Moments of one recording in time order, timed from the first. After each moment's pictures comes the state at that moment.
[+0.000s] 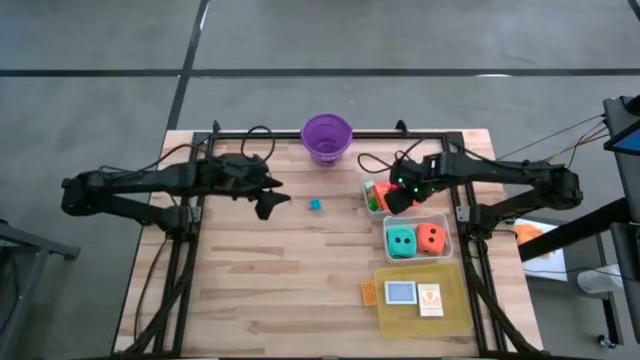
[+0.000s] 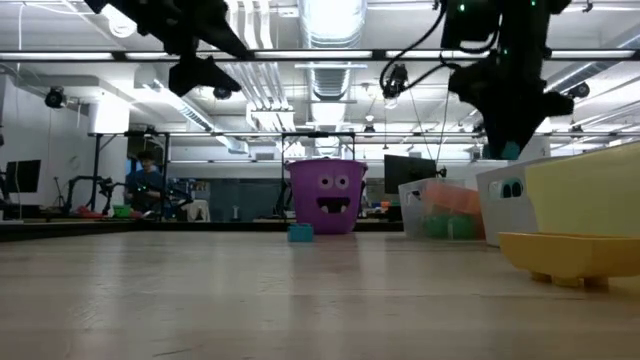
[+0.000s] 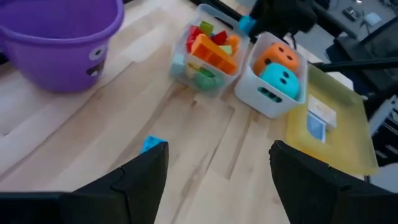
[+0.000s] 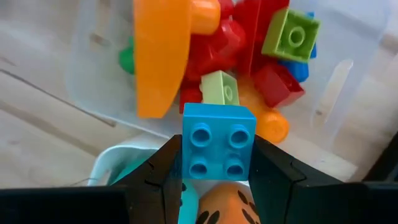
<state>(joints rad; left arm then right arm) 0.15 1.05 0.85 -0.39 -0.01 -0.47 -0.23 1.26 0.99 -1.10 0.09 0.91</state>
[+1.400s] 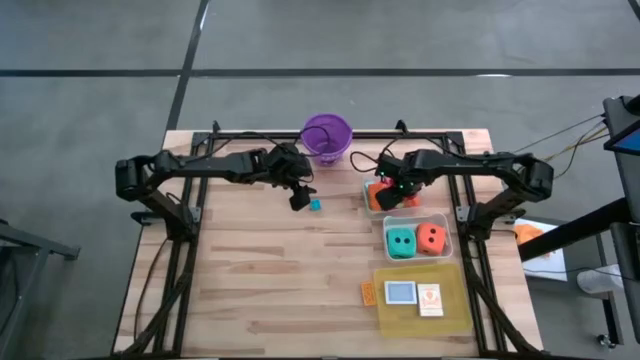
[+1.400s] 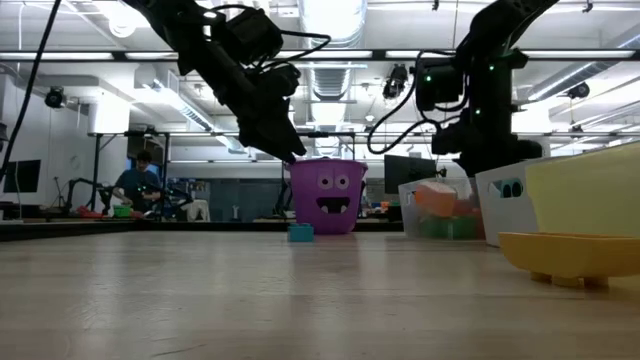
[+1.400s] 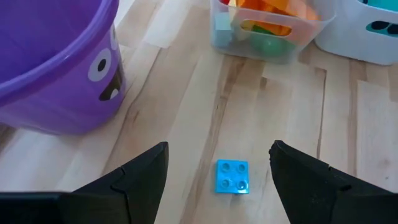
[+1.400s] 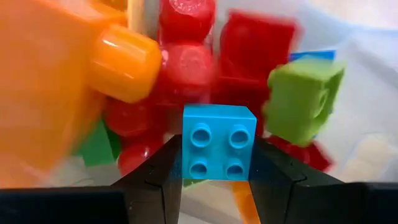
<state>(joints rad) 0.32 1.57 1.00 -0.24 0.06 -0.02 -0.39 1.50 0.92 -0.91 0.09 0.69</state>
